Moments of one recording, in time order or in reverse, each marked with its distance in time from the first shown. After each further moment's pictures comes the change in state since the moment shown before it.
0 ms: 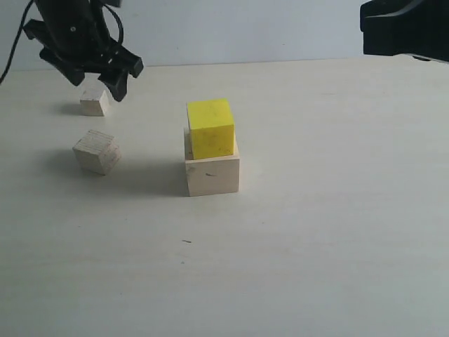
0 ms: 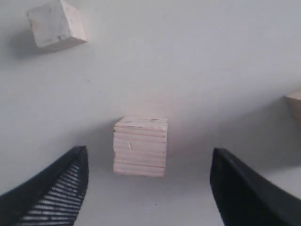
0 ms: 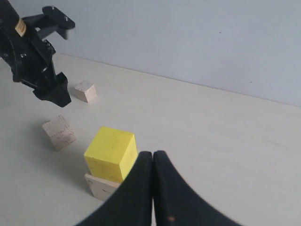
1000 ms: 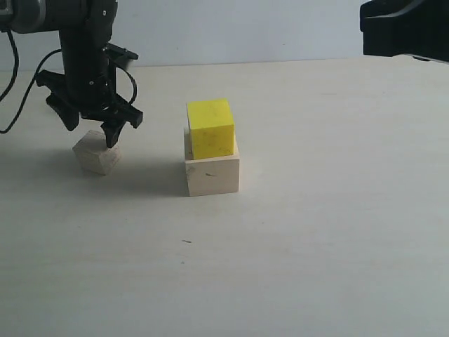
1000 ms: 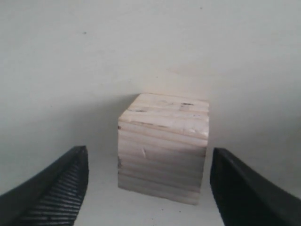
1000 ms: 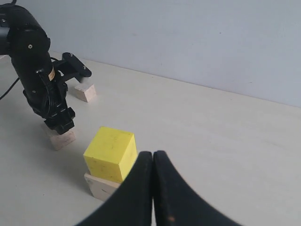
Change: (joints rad) left arm 0.000 0.187 0.000 0.114 0.055 -0.083; right arm 0.000 0.000 0.000 0.000 0.000 -0.004
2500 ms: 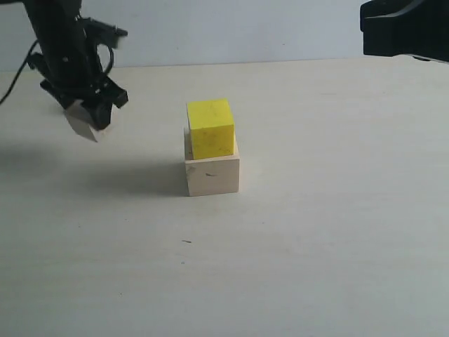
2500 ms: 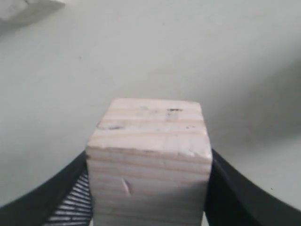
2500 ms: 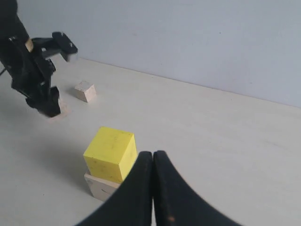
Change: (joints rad) left arm 0.071 -0.109 0.000 -0.165 0.000 0.303; right arm 0.000 0.000 0.000 0.000 0.000 0.000
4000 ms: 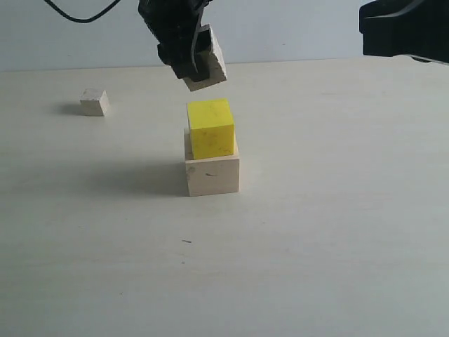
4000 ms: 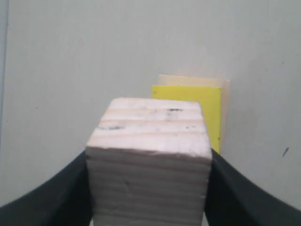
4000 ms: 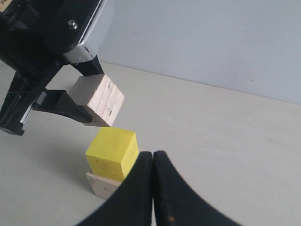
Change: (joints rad) left arm -0.362 -0.162 -0.161 -0.067 0.004 0.583; right arm 0.000 0.000 0.000 0.012 0.004 -0.002
